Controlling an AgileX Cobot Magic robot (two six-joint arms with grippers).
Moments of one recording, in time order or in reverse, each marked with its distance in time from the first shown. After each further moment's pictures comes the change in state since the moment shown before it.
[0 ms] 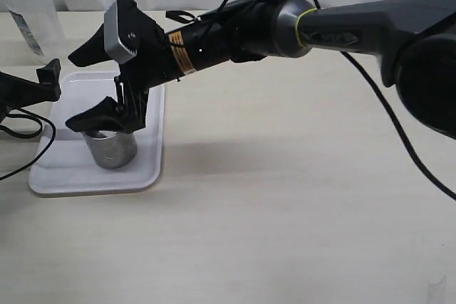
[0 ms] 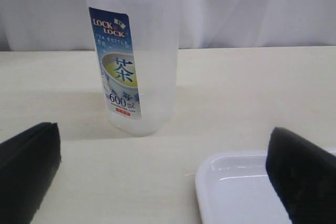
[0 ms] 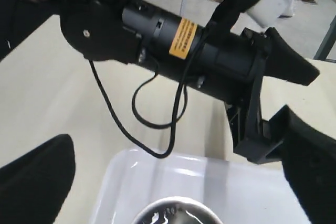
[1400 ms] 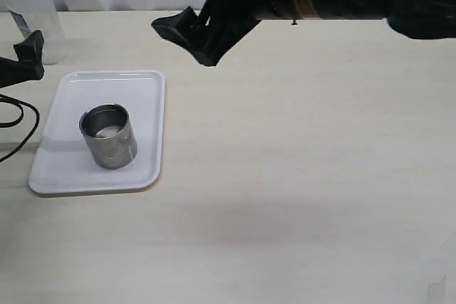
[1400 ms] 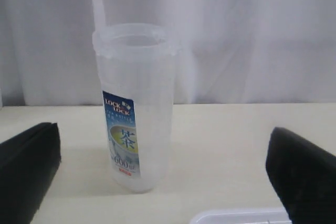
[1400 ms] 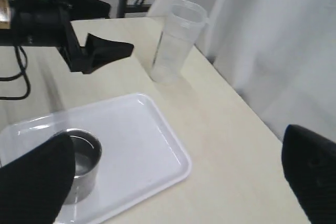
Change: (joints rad) left arm 0.000 -0.217 0.091 0.002 -0.004 -0.025; right arm -0.004 -0.768 0.581 -0.106 0.704 0.306
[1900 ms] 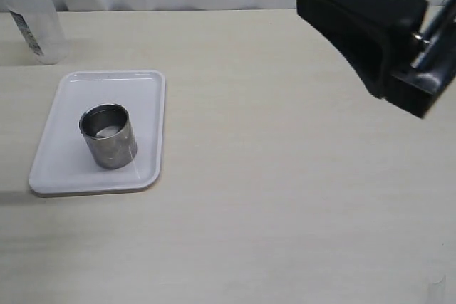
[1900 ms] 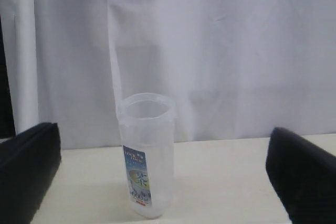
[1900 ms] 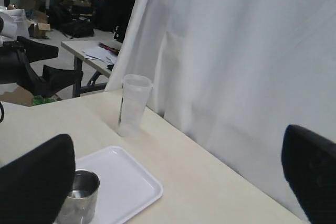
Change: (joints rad) left arm 0.000 -0.596 0.170 0.006 0.333 0.025; right arm -0.001 -0.733 0.412 -0.002 0.116 0.164
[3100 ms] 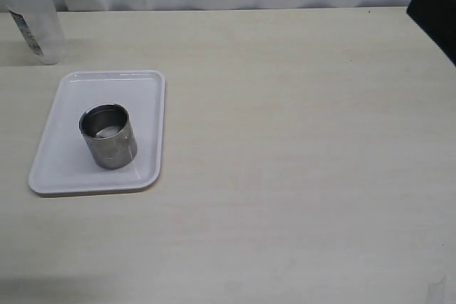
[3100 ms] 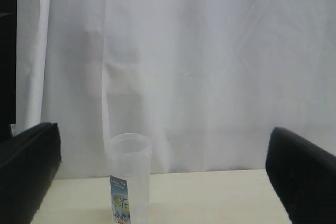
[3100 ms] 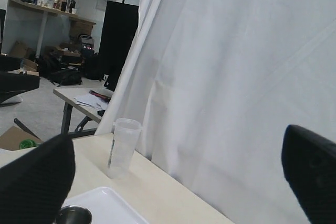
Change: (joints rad) left arm 0.000 -0.702 0.049 0.259 0.530 -0.338; right arm 0.000 -0.269 0.090 0.000 0.000 0.000
